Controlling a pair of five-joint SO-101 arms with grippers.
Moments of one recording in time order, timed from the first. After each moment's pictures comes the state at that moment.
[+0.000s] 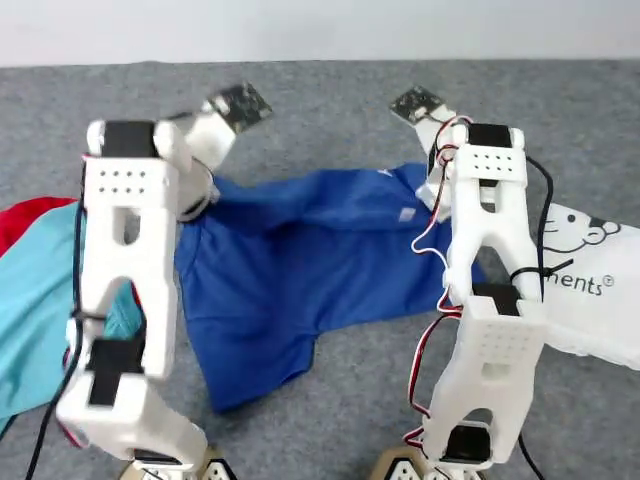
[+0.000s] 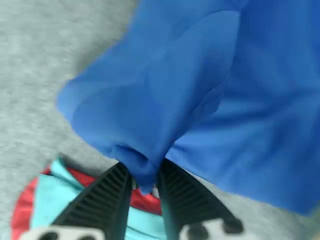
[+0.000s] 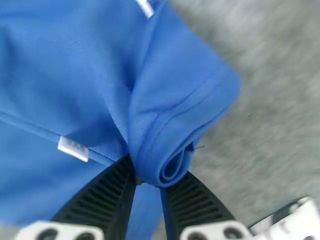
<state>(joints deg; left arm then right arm) -0.9 3.5 -10.5 98.9 -39.2 1.3 34.0 -28.3 81.8 41.1</state>
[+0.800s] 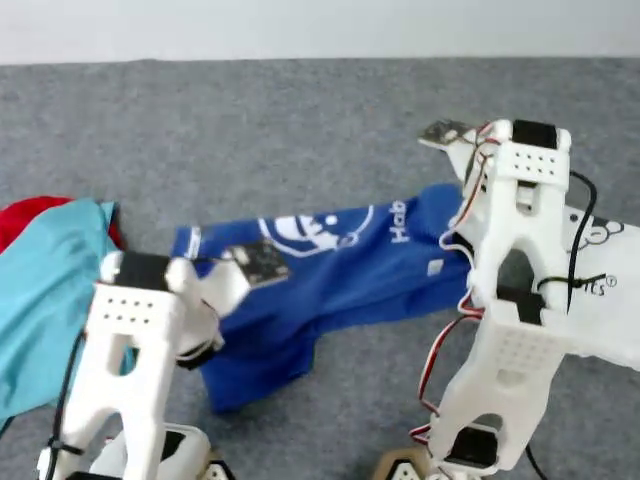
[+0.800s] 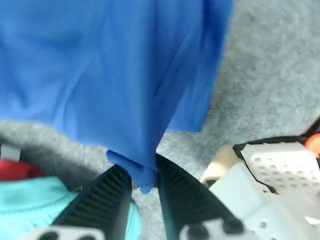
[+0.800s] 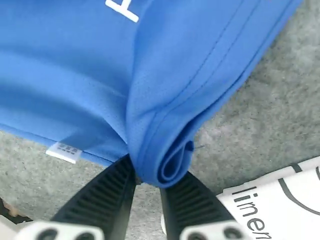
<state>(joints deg) 5.1 -31.0 41.5 98.9 -43.2 8.1 31.6 -29.4 100.0 49.8</state>
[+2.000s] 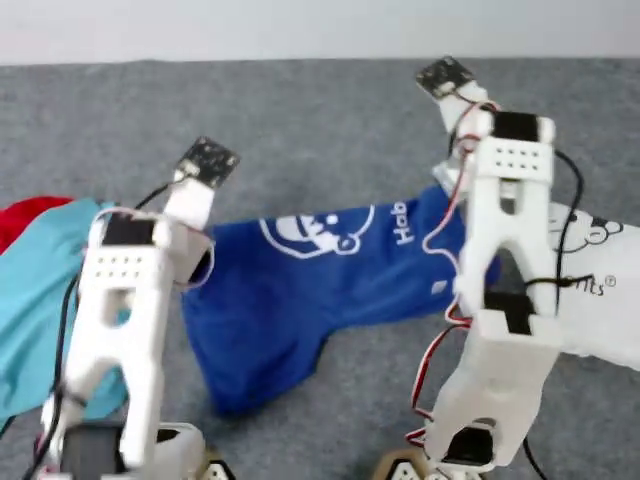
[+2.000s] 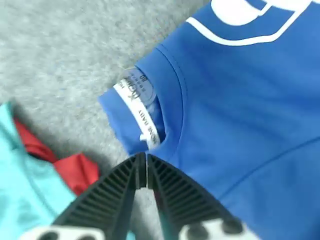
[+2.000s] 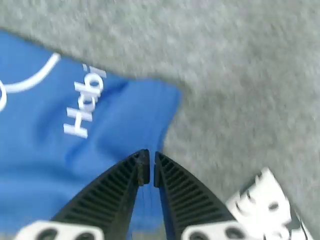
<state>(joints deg) -3.9 -14.0 30.2 69.7 -20.9 2.5 27.9 -29.4 77.6 35.9</state>
